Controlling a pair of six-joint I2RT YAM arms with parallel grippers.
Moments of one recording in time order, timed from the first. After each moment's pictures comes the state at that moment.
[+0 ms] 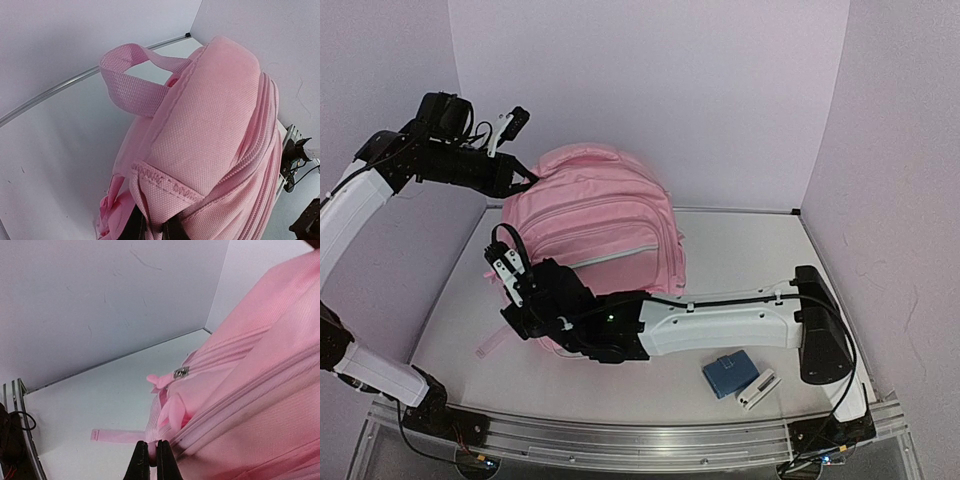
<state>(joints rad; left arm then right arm) -0.50 1.33 1.67 -0.92 0.34 -0.03 1.40 2.22 1.93 0.01 0.50 0.00</state>
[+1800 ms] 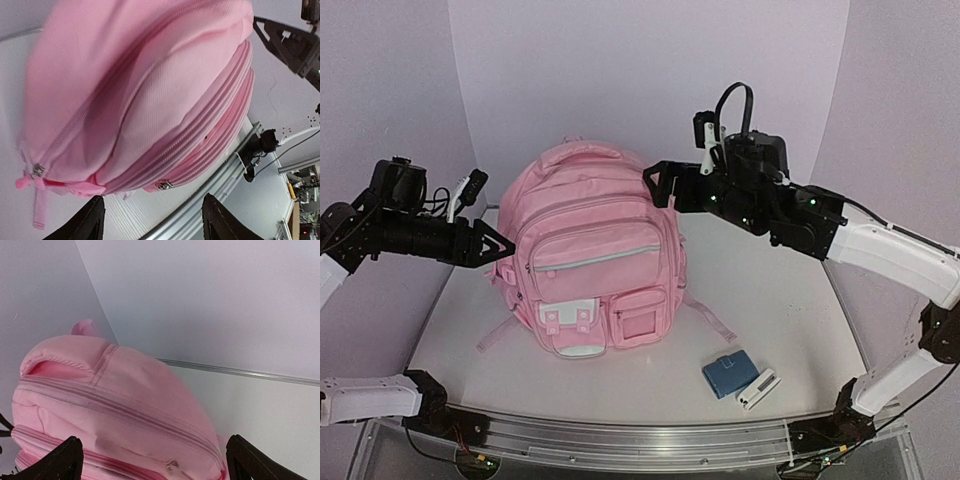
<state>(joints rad) -0.50 0.90 1.21 -0.94 0.46 -0.31 0.98 1.49 1.47 -0.21 0.41 0.37</state>
